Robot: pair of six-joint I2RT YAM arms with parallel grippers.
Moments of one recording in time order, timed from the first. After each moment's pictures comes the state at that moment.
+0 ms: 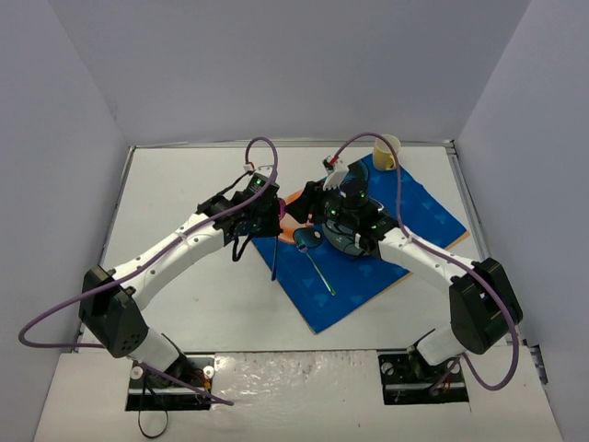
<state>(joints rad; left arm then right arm) -0.71 1.51 1.38 -0.72 -0.13 -0.65 0.58 1.48 0.94 0.26 -0.28 0.52</state>
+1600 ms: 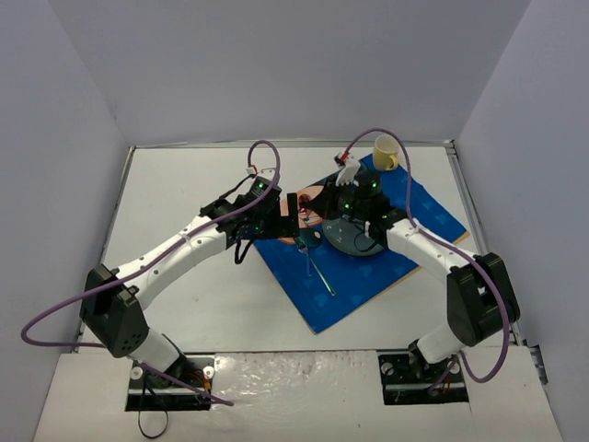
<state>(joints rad) -0.71 1.51 1.34 -0.66 -0.12 -0.66 0.45 1.52 0.96 0.18 -0.38 0.41</state>
